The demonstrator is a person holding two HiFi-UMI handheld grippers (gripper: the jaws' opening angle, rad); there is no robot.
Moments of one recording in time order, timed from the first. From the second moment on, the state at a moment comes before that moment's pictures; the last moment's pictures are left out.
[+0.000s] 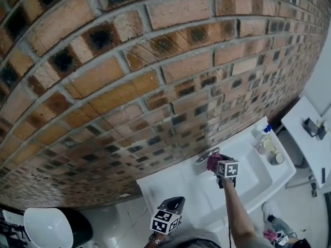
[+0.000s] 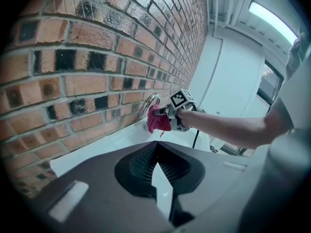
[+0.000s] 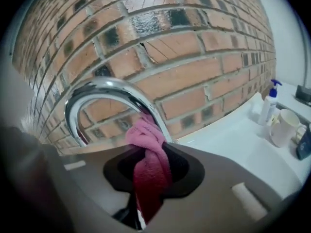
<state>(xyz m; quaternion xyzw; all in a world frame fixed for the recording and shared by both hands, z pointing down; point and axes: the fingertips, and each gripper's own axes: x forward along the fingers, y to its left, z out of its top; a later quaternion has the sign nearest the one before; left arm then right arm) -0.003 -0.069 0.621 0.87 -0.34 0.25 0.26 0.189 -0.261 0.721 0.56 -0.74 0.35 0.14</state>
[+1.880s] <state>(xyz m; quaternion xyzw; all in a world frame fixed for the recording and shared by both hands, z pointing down) -0.023 -0.054 0.613 0.86 -0.38 0.23 0.26 0.058 -0.206 0.621 0.41 -0.87 0.11 0.27</state>
